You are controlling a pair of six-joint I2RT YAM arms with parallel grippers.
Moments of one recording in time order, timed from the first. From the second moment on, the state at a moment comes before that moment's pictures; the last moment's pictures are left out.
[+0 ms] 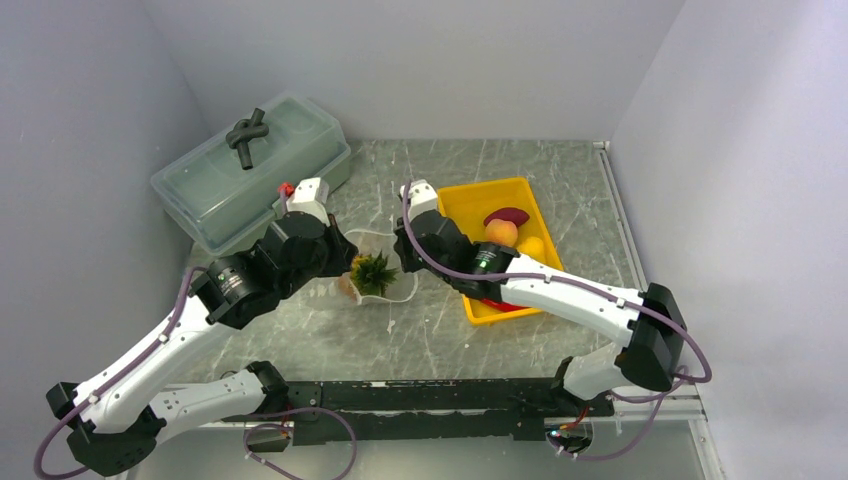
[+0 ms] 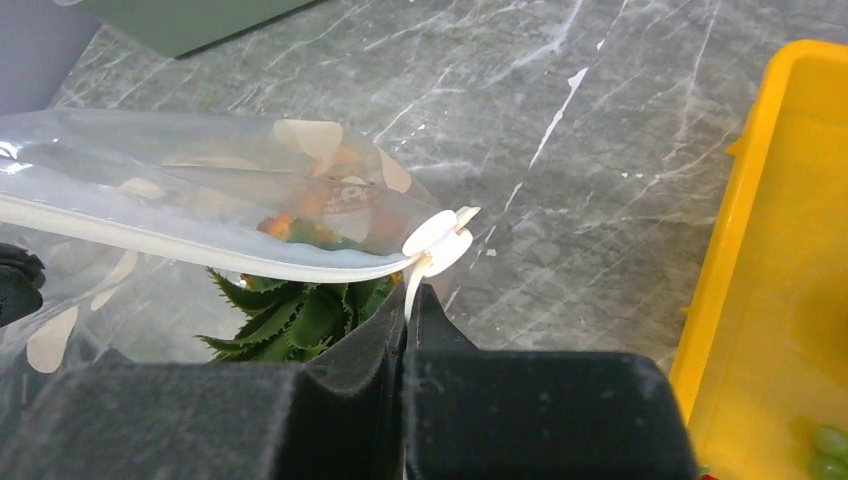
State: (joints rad) left arm -0.83 0.93 1.17 -0.78 -0.34 -0.73; right arm 1.04 1.43 1.18 -0.26 0.33 0.43
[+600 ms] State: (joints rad) left arm -0.83 0.92 1.13 -0.77 -0.36 -0.69; right arm 1.15 1.33 1.27 -0.23 0.50 0.13
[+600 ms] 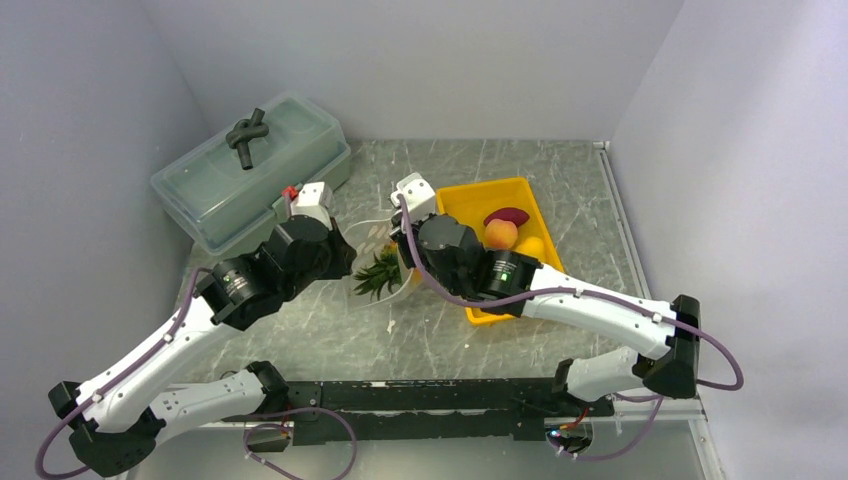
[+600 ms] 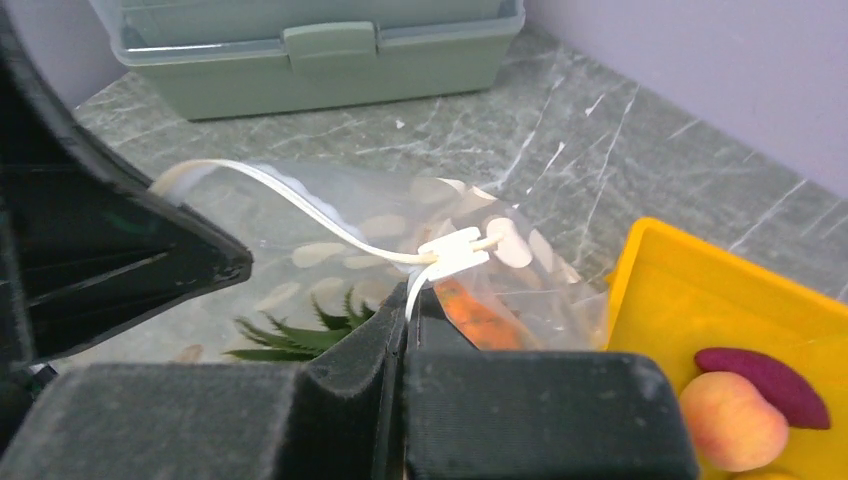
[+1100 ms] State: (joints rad) left arm -0.83 0.91 1.07 -0.73 -0.36 -0.67; right arm 1.27 1.28 1.23 -0.15 0.58 -0.08
